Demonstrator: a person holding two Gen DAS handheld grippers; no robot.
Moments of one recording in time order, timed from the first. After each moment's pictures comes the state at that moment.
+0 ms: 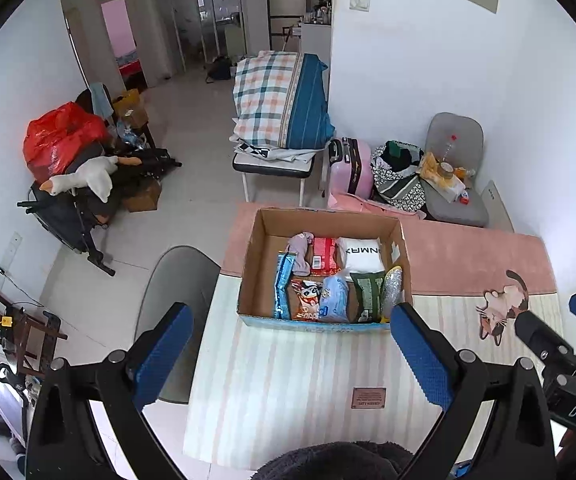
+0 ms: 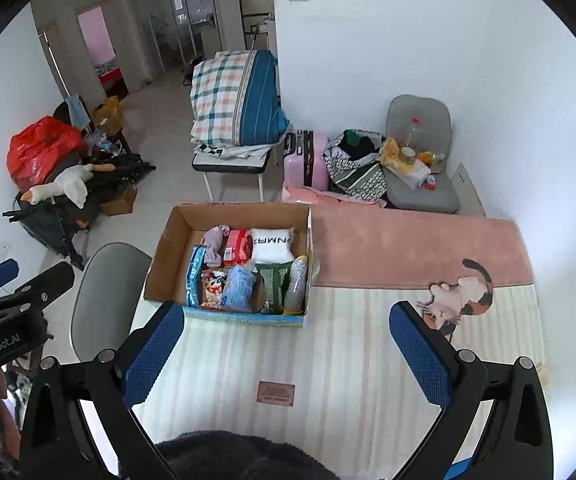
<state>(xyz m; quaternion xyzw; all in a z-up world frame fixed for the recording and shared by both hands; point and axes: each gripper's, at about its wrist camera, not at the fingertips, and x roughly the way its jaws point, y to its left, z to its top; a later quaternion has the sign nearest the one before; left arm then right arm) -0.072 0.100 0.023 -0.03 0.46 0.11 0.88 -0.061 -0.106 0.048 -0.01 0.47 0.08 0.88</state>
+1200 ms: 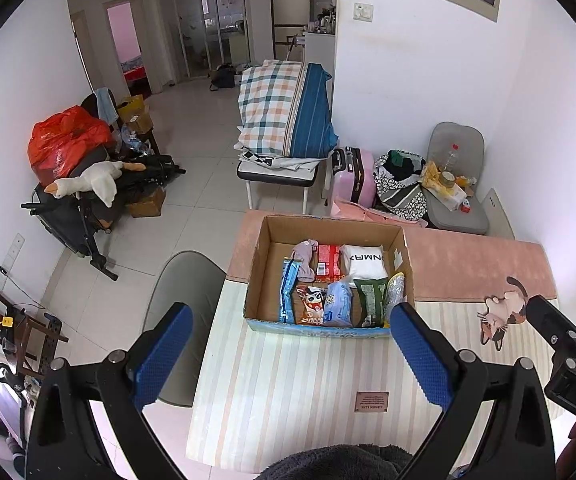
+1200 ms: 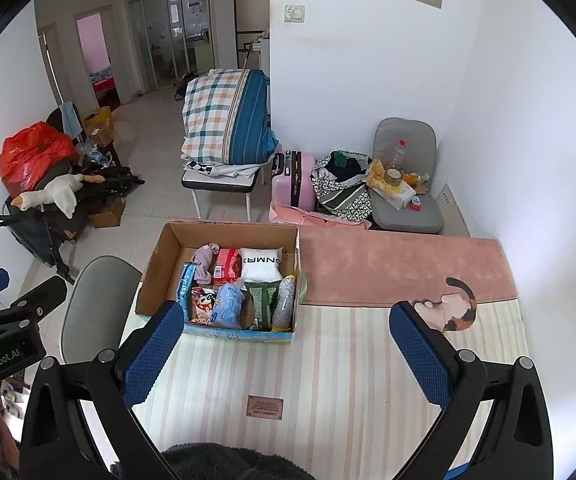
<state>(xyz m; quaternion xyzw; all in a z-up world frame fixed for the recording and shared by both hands) -0.077 0.106 0.028 -0.03 0.45 0.11 0.88 -0.063 -0.101 0.065 -0.03 0.44 0.07 0.89</state>
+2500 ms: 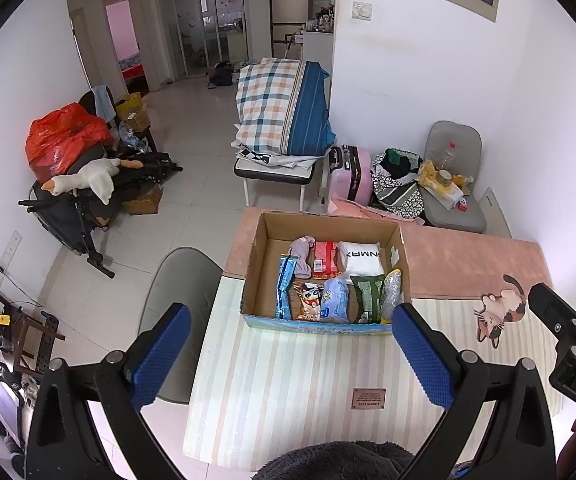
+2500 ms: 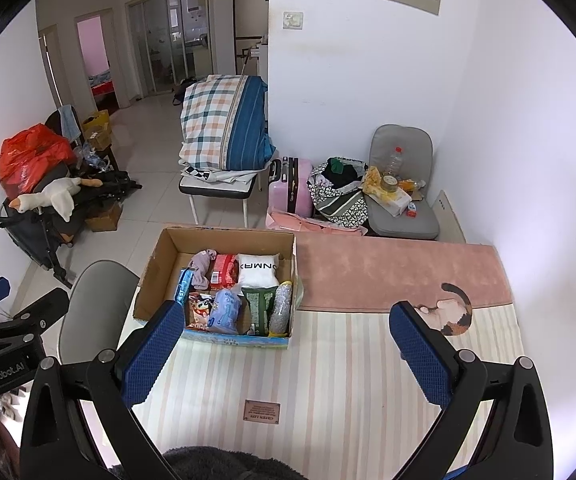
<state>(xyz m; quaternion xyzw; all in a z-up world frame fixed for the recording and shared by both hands) -0.081 0.105 0.032 -0.03 0.46 0.11 0.88 -0.070 -0.099 0.075 -0.04 0.43 0.07 0.90</state>
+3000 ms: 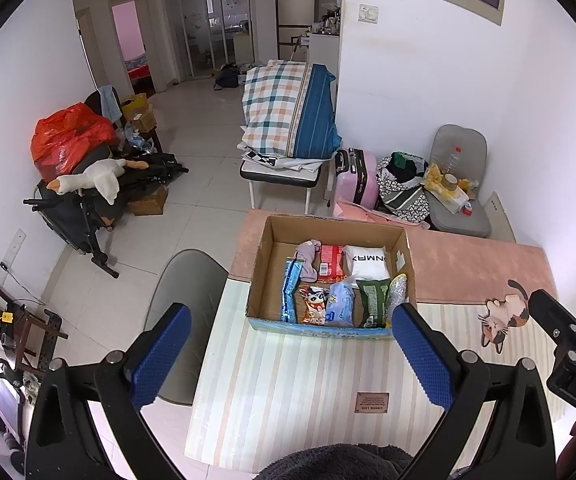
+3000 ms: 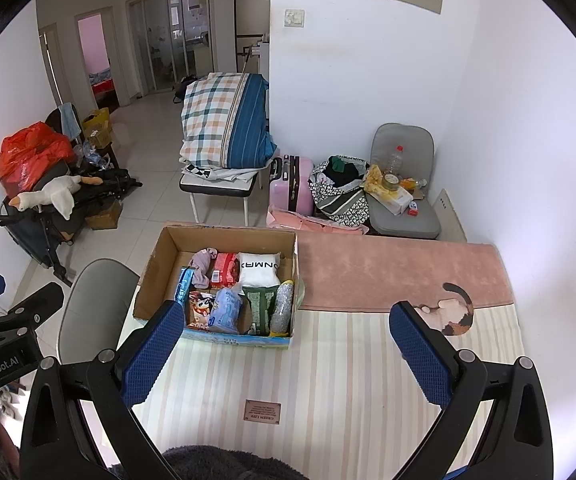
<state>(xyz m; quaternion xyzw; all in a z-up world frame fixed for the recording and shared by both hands) -0.079 0.108 0.033 -0.04 0.45 0.12 0.88 -0.069 -0.100 0.075 -0.04 0.44 0.07 0.90</state>
